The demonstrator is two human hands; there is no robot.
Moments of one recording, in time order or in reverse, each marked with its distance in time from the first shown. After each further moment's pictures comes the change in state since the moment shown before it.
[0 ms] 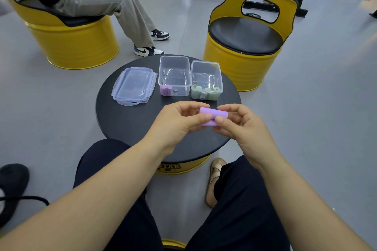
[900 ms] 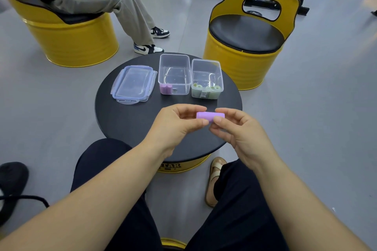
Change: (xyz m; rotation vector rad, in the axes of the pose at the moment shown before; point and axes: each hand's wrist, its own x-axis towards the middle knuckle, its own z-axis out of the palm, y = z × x) left_hand 0.004 -0.012 -0.004 0.045 0.083 -0.011; right_hand 0.006 0.010 0.004 0.225 0.048 0.149
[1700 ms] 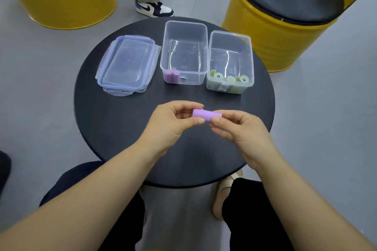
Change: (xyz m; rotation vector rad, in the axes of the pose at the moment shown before) left_hand 0.159 -0.072 -0.048 0.108 0.091 -0.068; right_hand 0.168 0.063 -0.007 -0.166 0.010 0.236
